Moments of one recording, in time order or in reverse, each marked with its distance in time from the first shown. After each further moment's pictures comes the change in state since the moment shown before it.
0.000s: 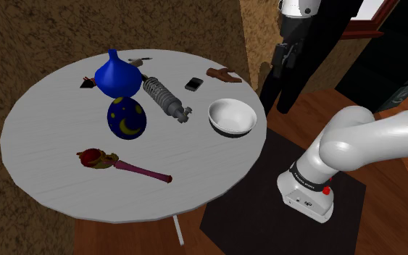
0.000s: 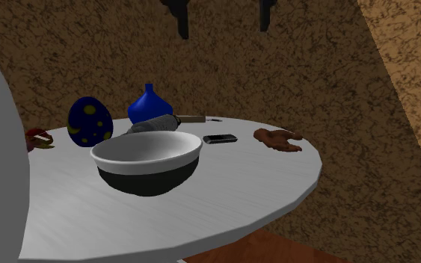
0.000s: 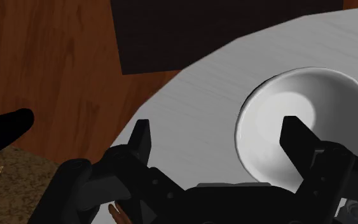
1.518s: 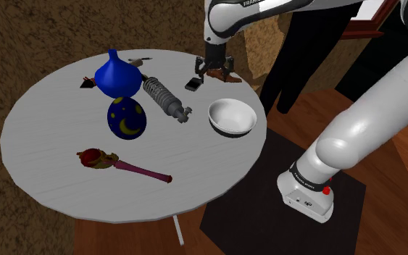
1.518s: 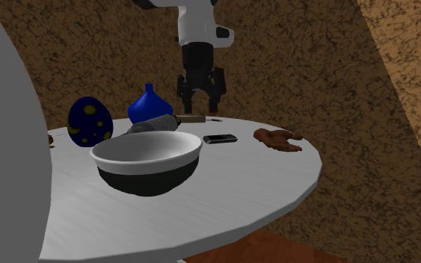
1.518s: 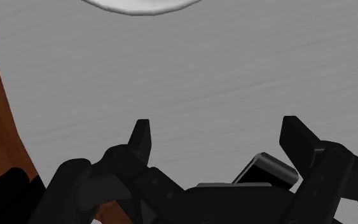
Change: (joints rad) arm -0.098 0.699 0.201 0.238 0.085 0.534 0.741
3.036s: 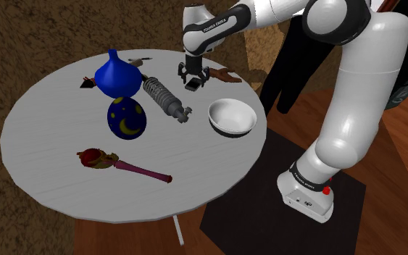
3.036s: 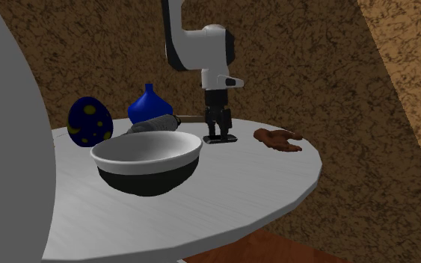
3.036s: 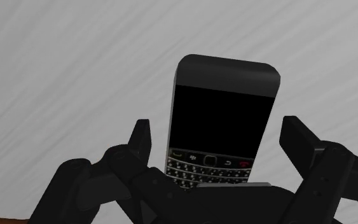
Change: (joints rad) arm -0.009 0.498 -0.048 0.368 -0.085 0.174 0.380
